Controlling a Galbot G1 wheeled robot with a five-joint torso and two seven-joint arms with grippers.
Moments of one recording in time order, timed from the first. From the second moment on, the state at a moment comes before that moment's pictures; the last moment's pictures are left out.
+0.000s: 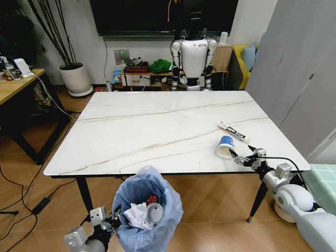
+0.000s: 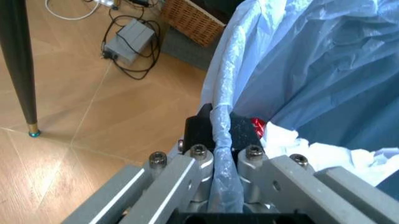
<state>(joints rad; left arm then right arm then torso) 1.85 -1.28 -0.50 -2.27 -0.75 0.37 -0.31 -1.17 0.80 0.38 1.55 0.75 0.05 -0.18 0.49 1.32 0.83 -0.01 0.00</state>
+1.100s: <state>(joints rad) 1.84 -1.26 -0.50 -2.27 -0.75 0.37 -0.32 -1.14 0.77 0.34 1.52 0.78 0.09 -0.19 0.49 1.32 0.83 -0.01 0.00</state>
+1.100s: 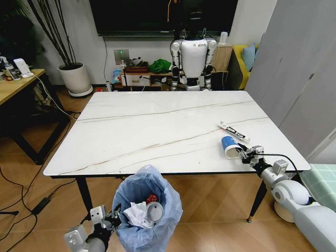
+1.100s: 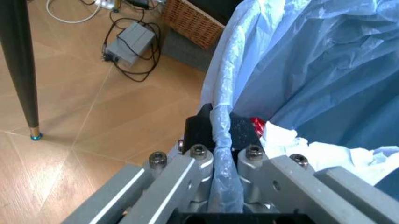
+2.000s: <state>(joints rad) 1.74 -1.27 -0.38 -2.24 -0.75 0.37 -0.32 -1.23 0.36 0.20 2.16 0.81 0.21 -0.55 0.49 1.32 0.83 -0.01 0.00</state>
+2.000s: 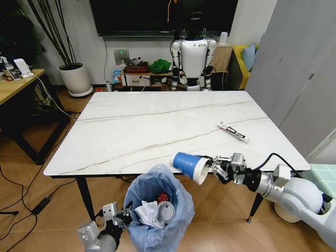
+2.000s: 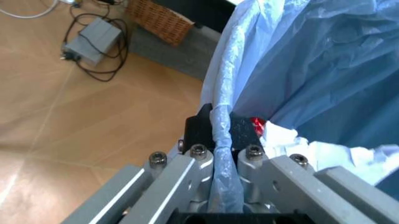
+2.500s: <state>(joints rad) 1.67 -1.27 -0.31 -2.19 -0.77 0.37 -0.32 -1.21 0.29 0.17 2.14 0.73 0.19 -0.57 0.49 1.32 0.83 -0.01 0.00</state>
